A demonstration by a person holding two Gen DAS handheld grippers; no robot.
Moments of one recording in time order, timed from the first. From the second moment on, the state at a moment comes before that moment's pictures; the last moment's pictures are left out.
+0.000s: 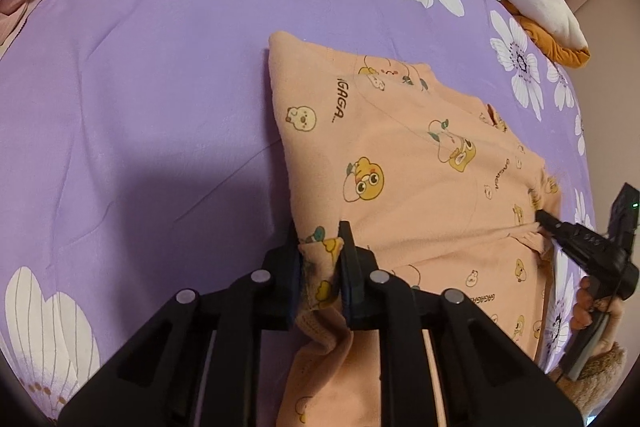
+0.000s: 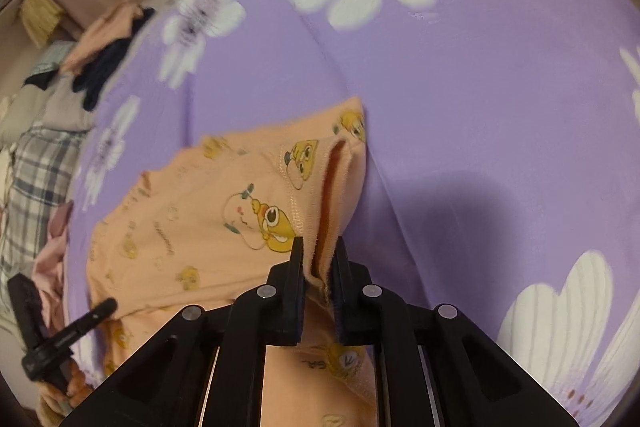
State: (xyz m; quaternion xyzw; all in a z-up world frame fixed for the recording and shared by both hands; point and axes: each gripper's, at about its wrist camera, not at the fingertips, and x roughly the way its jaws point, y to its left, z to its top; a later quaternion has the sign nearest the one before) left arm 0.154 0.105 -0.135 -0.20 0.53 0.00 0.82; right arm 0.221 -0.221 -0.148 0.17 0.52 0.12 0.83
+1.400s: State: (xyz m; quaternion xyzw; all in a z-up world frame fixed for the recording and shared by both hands) left arm -0.021 0.082 -0.105 -0.19 0.50 -0.01 0.84; right arm 0.030 -0.242 -0.102 0.10 0.45 0.14 0.87
